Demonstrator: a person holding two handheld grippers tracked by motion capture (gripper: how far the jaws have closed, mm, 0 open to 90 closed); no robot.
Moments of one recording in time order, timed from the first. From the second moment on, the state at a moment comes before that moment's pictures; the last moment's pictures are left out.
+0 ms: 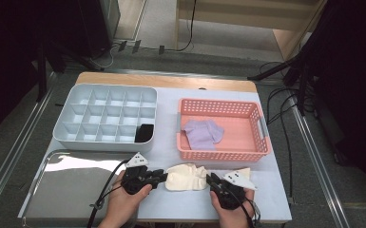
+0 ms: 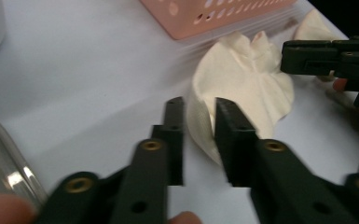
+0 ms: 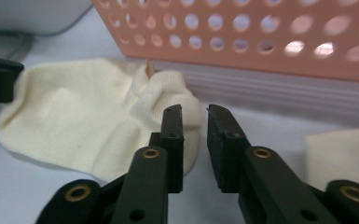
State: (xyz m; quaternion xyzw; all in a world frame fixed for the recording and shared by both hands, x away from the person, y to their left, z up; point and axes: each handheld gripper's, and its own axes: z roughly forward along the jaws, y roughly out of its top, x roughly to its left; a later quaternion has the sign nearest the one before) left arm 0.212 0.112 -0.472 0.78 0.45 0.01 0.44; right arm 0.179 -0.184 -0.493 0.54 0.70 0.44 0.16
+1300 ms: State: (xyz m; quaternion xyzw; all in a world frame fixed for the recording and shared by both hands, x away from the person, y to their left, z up) left arm 0.208 0.127 -0.469 0.76 0.45 0.01 0.46; right arm 0.162 -0.237 -0.502 0.58 0.66 0.37 0.29
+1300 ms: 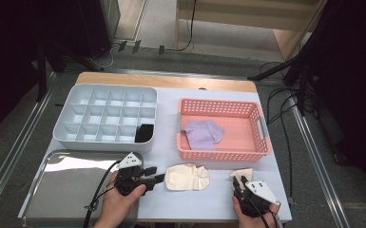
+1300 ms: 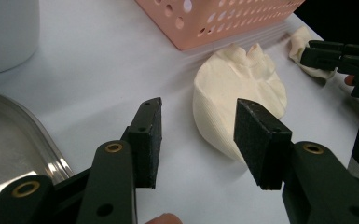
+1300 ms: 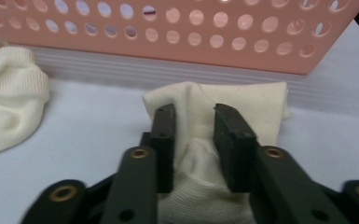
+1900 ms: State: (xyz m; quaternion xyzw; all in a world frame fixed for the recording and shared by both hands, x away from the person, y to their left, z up) left arm 0.207 0.128 -0.470 0.76 0.45 0.02 0.46; right arm 0.152 -0.178 -0.477 0.48 0.68 0.48 0.27
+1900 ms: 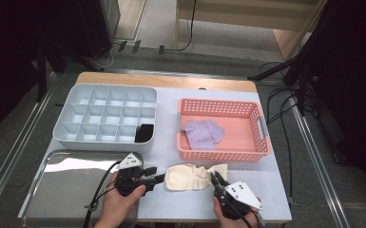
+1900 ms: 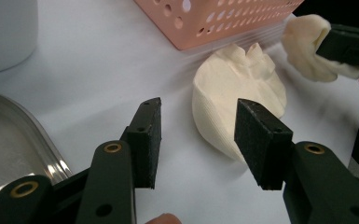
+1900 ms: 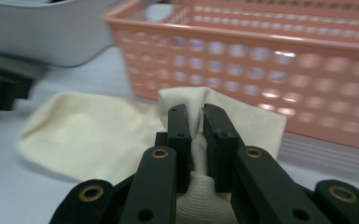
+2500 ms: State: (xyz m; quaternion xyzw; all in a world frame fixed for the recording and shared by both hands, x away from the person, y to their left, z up) left arm 0.205 0.128 -0.470 0.77 0.45 0.02 0.46; right arm 0.144 -0.184 -0.478 0.49 0.70 0.48 0.22
